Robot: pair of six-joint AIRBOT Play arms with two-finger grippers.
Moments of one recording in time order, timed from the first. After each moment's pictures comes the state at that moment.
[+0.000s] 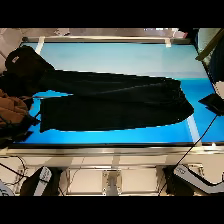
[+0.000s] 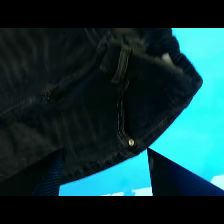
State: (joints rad) left arm 0.70 -0.82 0.54 1.12 -1.04 -1.57; right arm -0.80 -1.14 1.10 -1.00 1.32 1.15
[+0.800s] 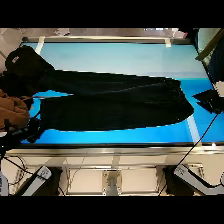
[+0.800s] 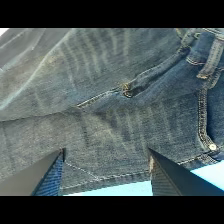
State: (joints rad) left arm 0.77 -1.01 0.40 0.71 -0.85 -1.34; right arm -0.80 -1.11 1.05 -0.75 1.39 1.13
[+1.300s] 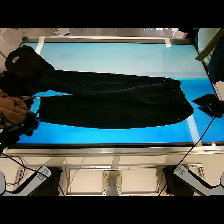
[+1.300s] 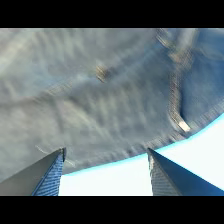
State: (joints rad) left arm 0.77 -1.06 0.47 0.54 -0.79 -1.11; right arm -0.80 -1.10 1.01 -0.87 1.40 1.14
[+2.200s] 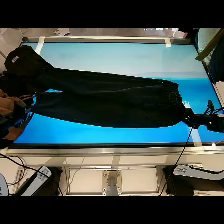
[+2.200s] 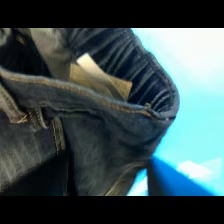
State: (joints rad) left arm 0.77 -1.01 0.60 0.55 -0.78 -1.09; right arm -0.72 -1.38 0.75 -0.80 0.93 1.09
